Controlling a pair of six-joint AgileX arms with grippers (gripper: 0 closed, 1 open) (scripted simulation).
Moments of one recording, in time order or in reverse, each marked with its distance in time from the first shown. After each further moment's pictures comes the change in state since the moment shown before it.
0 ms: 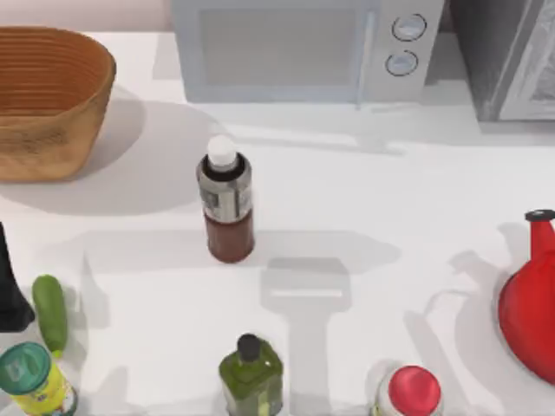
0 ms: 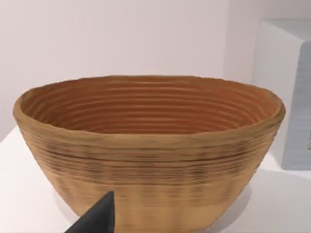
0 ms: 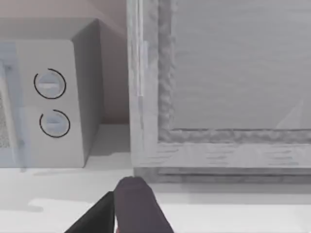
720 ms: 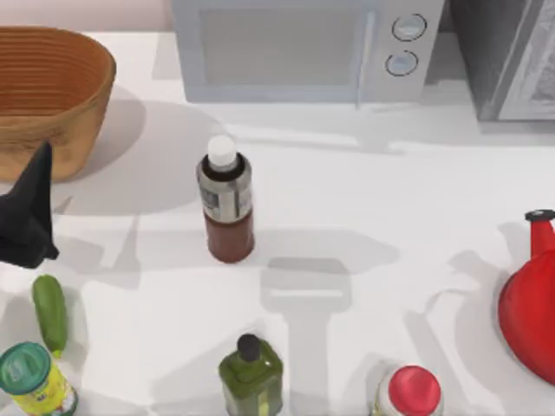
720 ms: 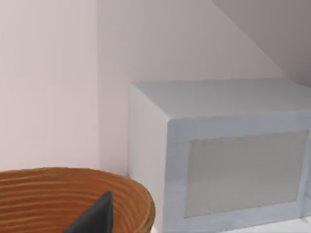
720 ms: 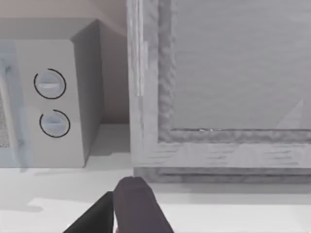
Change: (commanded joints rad) left arm 0.004 0.573 0.187 0.474 0.332 -0.057; right arm 0.000 0.000 0.000 0.000 0.000 0.000
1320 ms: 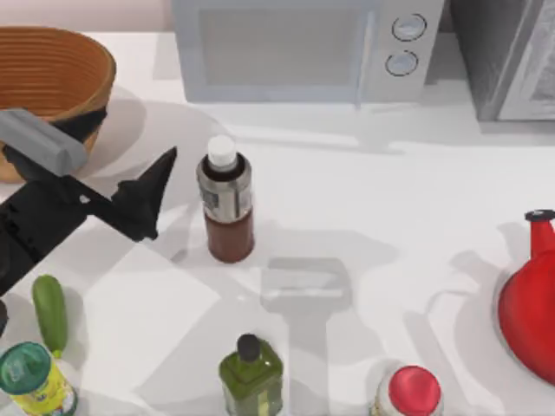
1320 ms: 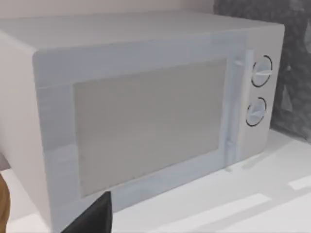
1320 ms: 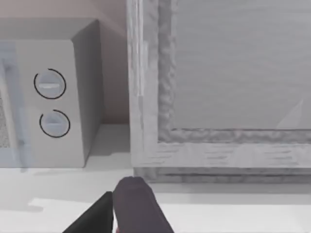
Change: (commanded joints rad) left arm -0.143 1.097 0.149 0.861 0.196 0.053; right arm 0.000 0.000 0.000 0.000 0.000 0.000
